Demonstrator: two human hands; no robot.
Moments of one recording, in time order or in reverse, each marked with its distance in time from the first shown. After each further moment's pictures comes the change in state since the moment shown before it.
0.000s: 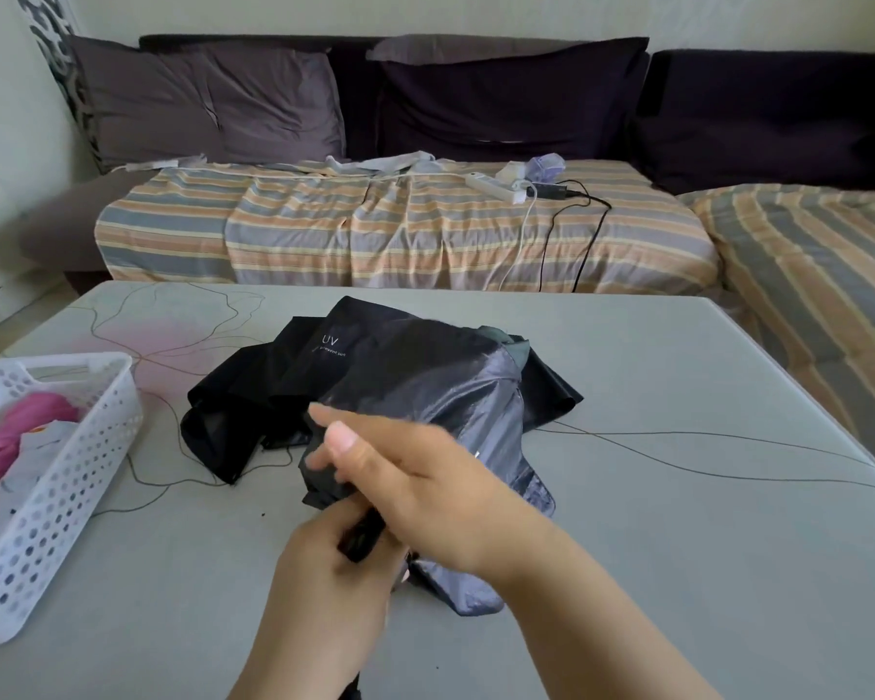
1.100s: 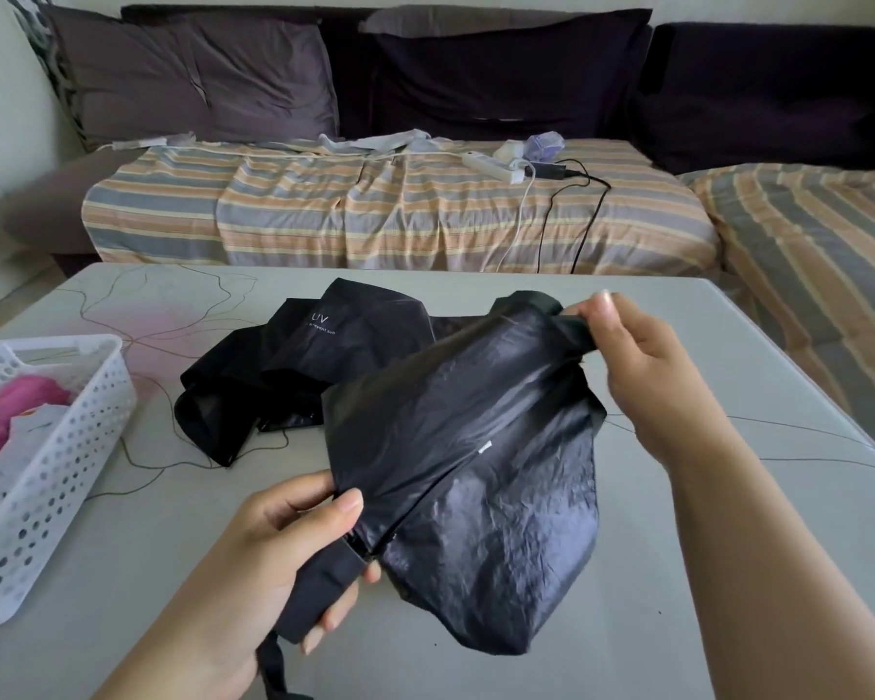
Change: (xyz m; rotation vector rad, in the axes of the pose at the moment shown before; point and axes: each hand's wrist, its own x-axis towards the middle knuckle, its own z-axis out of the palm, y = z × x) left_hand 0.007 -0.005 -0.038 -0.474 -0.331 -0.121; right_hand -0.019 0.050 -0.114 -0.089 0.595 0.060
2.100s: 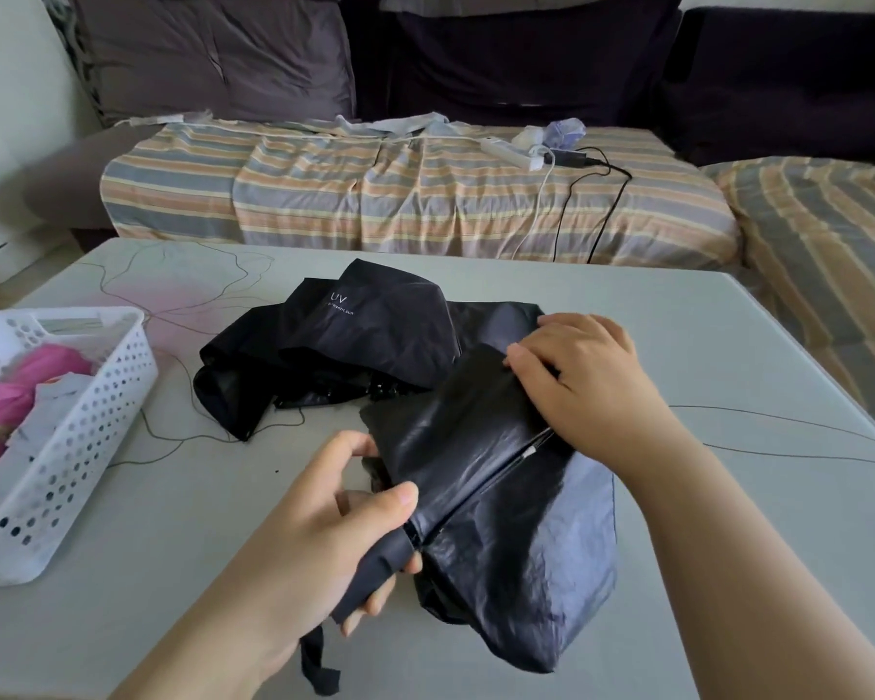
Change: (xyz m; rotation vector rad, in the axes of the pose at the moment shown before) left_hand -0.005 -0.001 0.010 0.173 0.005 -0.021; right_hand -0.004 0.007 0.038 -0.807 -0.159 -0.223
